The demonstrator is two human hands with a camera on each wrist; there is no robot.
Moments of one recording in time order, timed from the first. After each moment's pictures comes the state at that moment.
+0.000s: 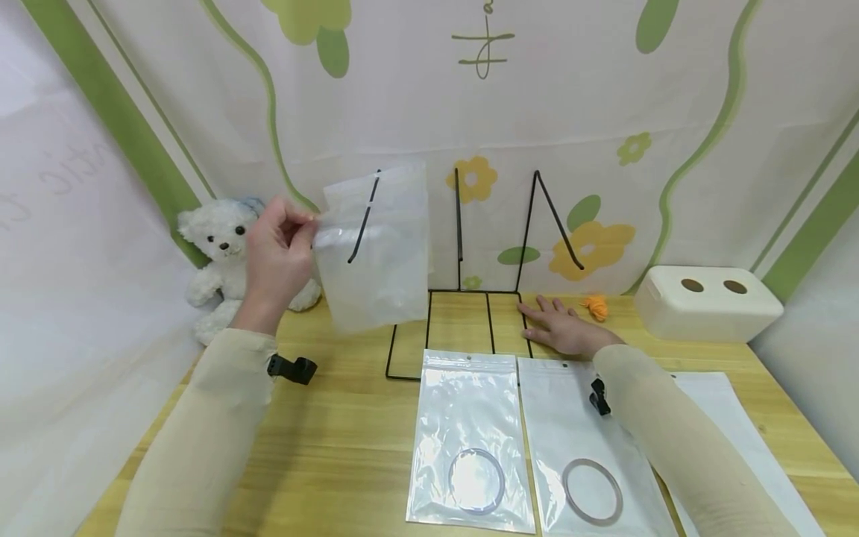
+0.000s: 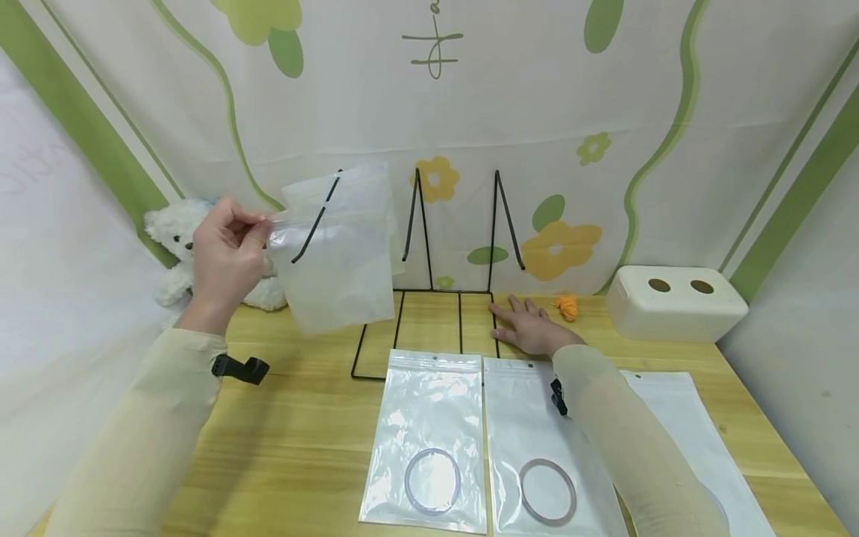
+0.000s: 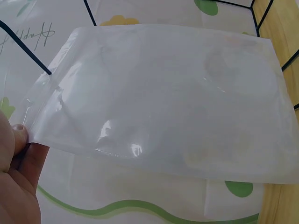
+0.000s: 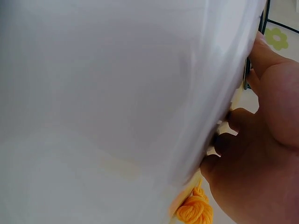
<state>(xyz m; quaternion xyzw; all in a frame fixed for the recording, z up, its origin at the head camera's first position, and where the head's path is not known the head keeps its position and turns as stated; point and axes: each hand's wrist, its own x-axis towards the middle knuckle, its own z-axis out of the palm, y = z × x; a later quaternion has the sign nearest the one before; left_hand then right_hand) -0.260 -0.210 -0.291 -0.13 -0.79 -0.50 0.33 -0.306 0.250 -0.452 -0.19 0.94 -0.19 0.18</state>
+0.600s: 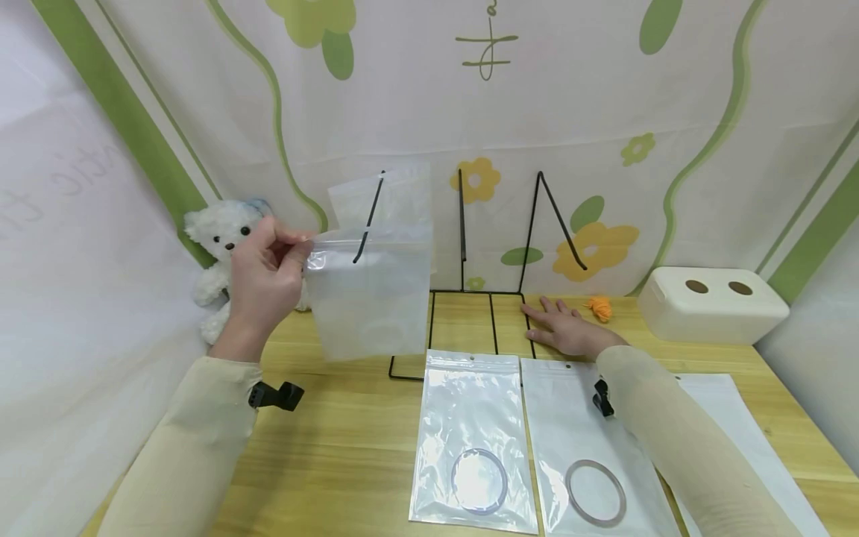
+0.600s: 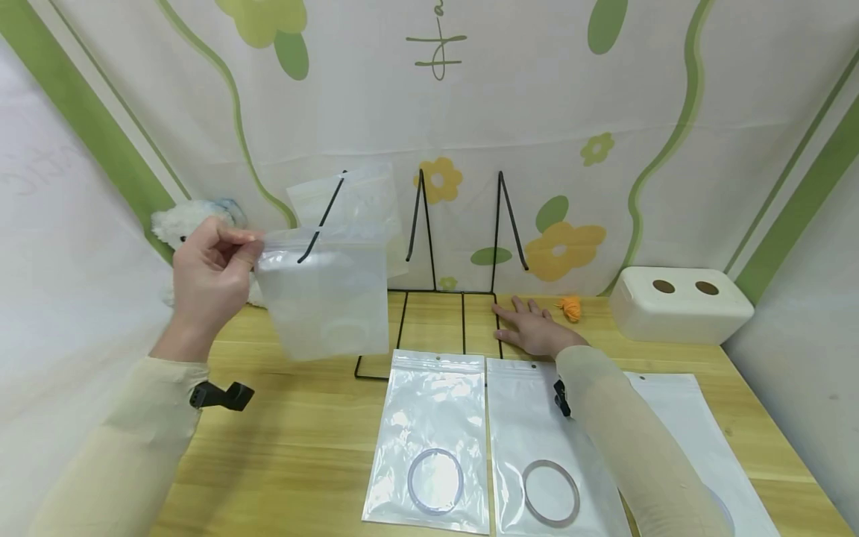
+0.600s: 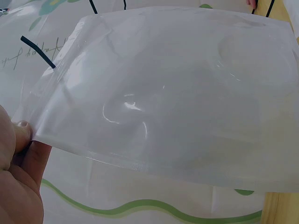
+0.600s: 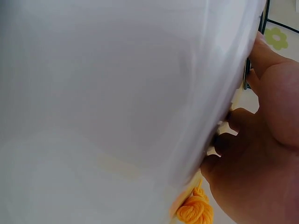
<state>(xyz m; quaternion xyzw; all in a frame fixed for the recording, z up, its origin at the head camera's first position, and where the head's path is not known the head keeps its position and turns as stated) -0.221 -0.218 -0.289 -0.14 -0.80 -0.48 0.33 -0.308 0.251 -0.455 -0.19 0.94 -0.20 0.19</state>
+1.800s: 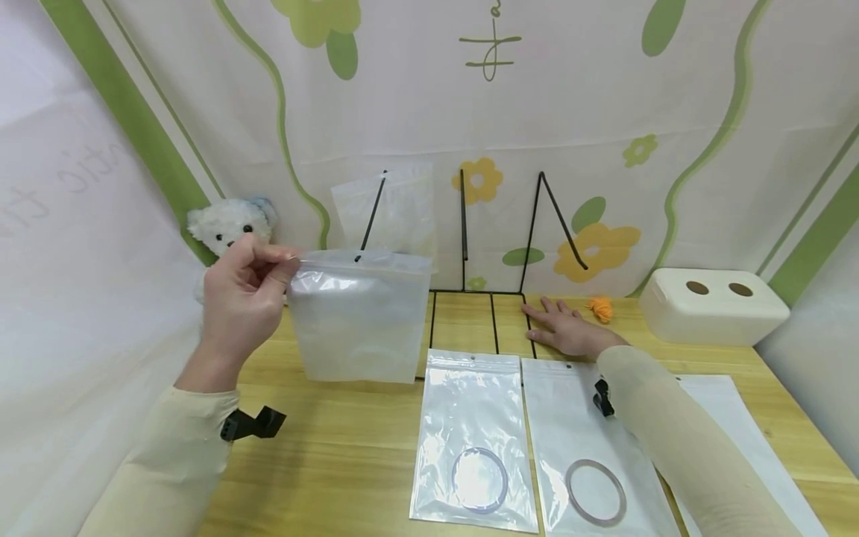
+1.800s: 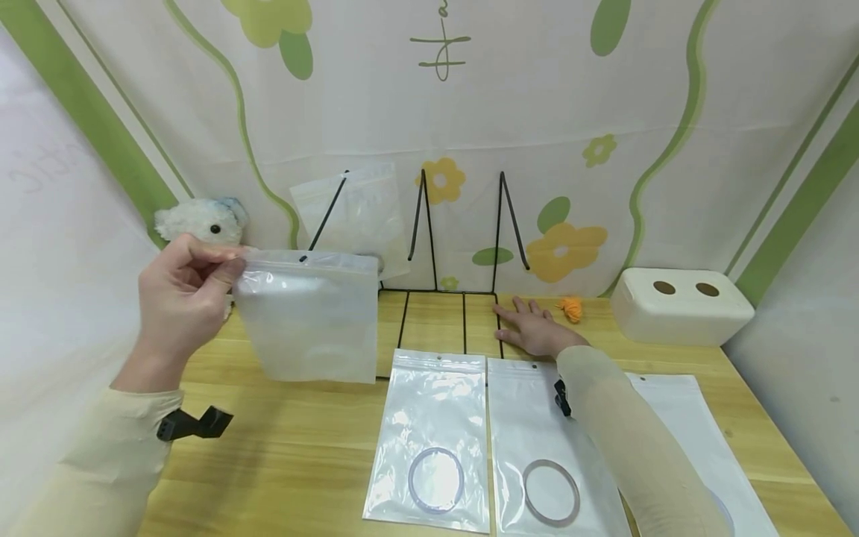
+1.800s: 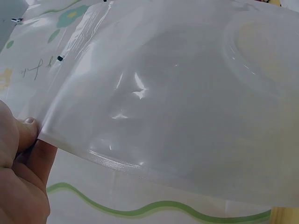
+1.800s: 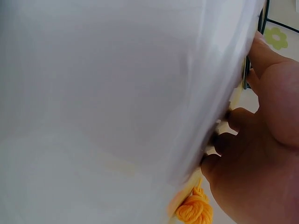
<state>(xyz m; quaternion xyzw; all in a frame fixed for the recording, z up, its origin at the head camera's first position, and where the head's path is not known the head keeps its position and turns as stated) -0.185 -0.228 -0.284 -0.19 -0.77 -0.49 0.35 -0.306 0.250 -0.451 -0.20 0.94 -0.19 0.18</state>
